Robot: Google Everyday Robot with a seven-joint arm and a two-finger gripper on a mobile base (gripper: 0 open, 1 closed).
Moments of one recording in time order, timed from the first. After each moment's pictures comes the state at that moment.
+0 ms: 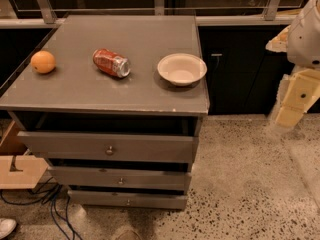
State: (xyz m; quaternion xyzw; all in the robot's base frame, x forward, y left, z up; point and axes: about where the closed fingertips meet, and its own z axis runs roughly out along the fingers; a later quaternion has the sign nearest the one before) arm 0.438 -0.217 0.976 -0.60 0.78 -0.03 0.16
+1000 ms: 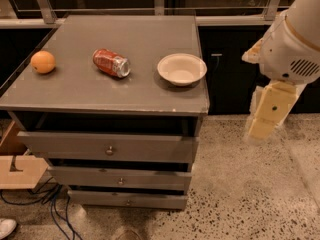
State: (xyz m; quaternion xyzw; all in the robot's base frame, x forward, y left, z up) arm 0.427 -0.172 0.962 -0.61 0.77 0.00 0.17
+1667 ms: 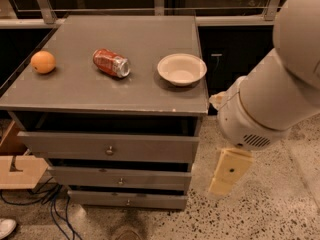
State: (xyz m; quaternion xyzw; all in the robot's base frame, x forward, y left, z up) arm 0.375 -0.109 0.899 -0.63 0.76 0.01 0.18
